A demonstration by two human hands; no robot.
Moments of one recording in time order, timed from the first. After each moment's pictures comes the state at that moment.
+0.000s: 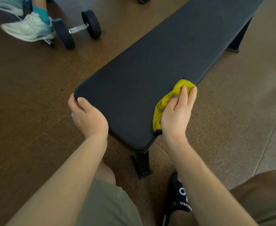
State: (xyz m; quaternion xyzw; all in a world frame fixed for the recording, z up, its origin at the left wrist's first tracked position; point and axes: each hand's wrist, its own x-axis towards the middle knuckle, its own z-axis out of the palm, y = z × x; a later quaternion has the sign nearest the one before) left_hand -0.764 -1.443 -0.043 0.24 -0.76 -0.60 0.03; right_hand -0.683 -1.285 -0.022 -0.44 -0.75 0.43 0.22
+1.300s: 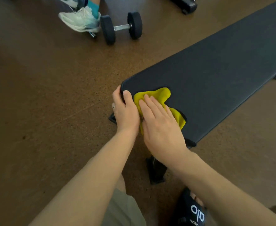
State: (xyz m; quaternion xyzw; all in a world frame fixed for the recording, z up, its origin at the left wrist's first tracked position) left_hand -0.770 -1.465 -0.037 0.20 -0.72 -0.66 -0.06; right_hand -0.689 -1.378 -0.011 0.05 -0.99 0.15 0.04
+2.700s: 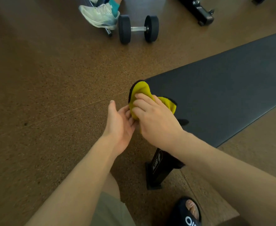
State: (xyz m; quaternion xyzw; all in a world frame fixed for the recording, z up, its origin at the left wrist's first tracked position) left_hand -0.757 -1.526 -0.054 0.21 -0.44 -0.84 -0.25; right_hand -0.743 -1.393 -0.004 0.26 -0.96 0.02 -0.03
